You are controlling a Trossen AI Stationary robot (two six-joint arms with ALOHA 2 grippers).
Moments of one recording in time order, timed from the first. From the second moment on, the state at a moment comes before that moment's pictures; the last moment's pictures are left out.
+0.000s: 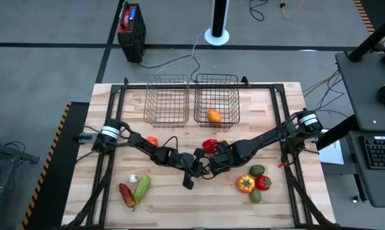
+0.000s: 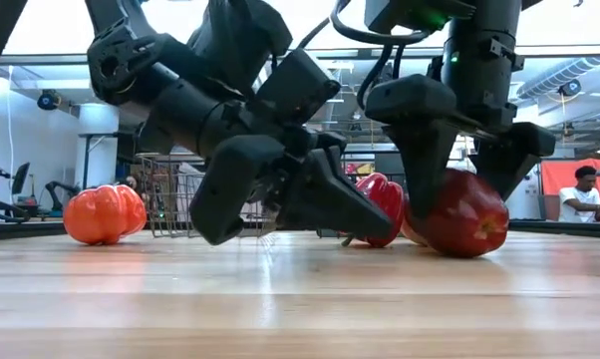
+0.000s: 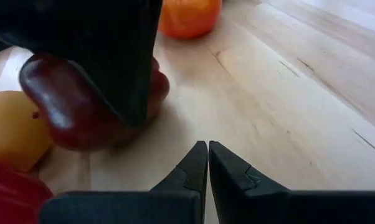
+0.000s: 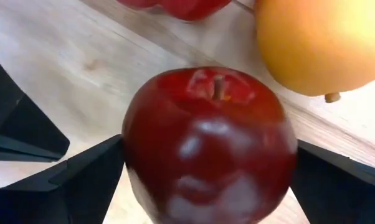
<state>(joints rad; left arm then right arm) -0.24 2.09 0.97 0.62 -0.01 0.28 0.28 1.81 1.17 -0.76 0.11 1.34</state>
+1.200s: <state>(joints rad) -0.24 1.46 0.36 1.17 -0.01 0.03 0.43 1.65 1.16 -0.37 0.54 0.74</state>
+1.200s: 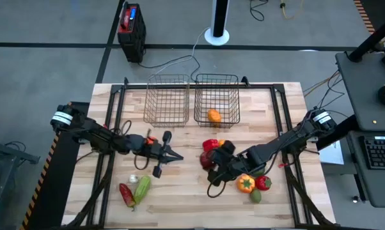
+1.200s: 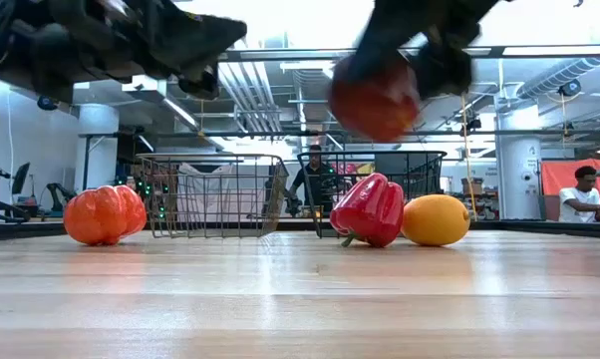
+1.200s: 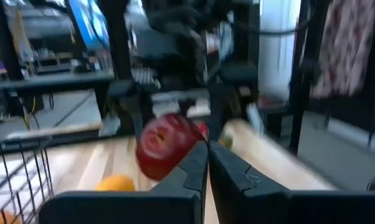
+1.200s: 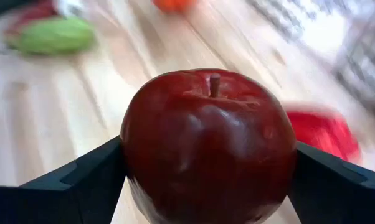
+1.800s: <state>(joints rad) -0.25 1.38 0.31 1.31 0.02 -0.11 0.43 1.68 1.05 0.33 0.58 -0.12</state>
